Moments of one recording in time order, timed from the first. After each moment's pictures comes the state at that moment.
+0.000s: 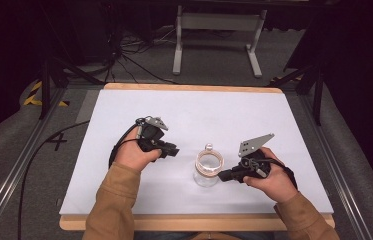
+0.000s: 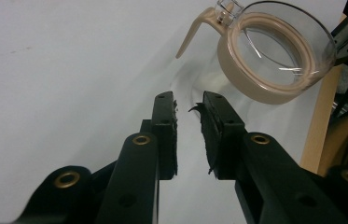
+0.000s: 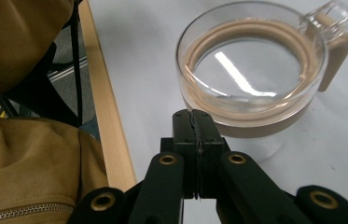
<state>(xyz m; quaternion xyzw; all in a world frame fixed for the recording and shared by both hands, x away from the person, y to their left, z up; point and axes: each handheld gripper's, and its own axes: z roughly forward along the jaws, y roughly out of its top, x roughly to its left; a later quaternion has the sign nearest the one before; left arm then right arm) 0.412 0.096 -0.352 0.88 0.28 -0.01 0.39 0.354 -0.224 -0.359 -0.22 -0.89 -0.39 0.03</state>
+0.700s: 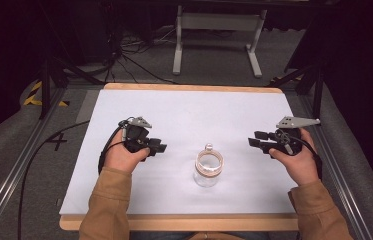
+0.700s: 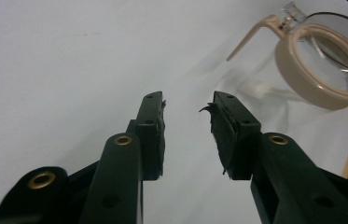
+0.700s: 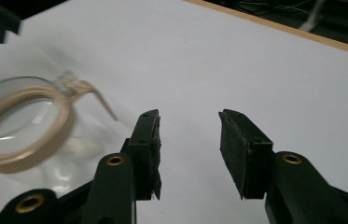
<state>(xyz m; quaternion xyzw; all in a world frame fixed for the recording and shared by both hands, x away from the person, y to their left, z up) 0.415 0.133 -0.368 0.84 0.37 0.03 0.41 0.394 -0.312 -0.342 -0.38 -0.80 -0.43 -0.17</state>
